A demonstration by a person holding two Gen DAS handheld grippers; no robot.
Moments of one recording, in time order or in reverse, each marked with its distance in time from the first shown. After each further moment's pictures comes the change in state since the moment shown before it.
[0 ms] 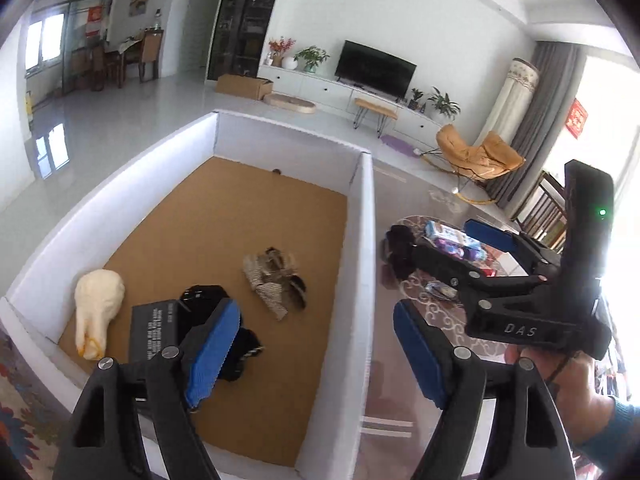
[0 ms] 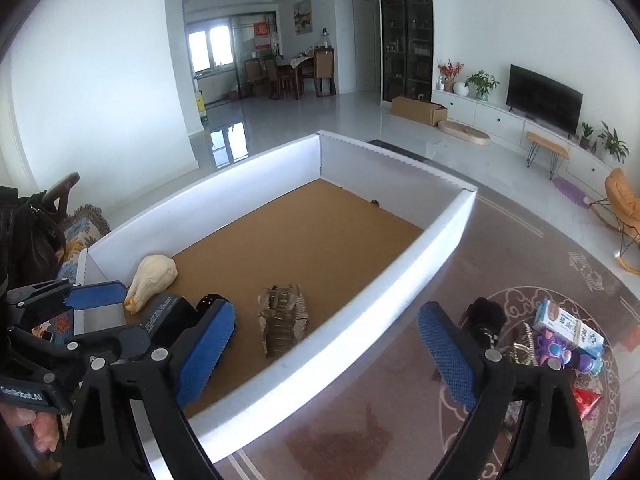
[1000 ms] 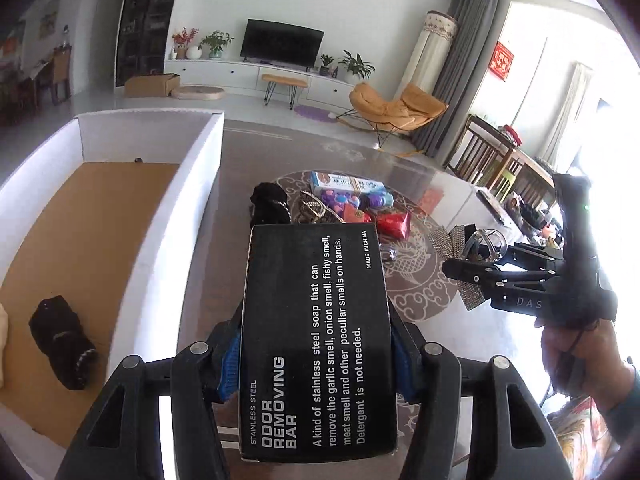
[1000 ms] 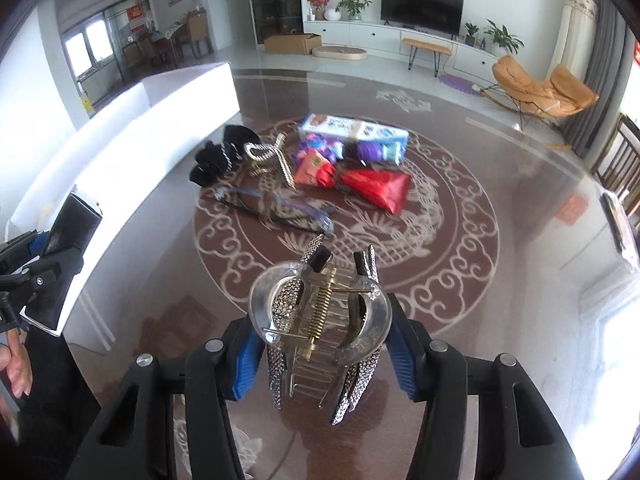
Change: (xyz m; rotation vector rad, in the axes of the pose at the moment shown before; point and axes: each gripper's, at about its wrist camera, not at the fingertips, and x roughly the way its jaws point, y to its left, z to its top) left arm 0.034 -0.089 -0.011 0.162 0.078 -0.195; right arm -0.112 -0.169 -0.130 0.255 0.236 -0.251
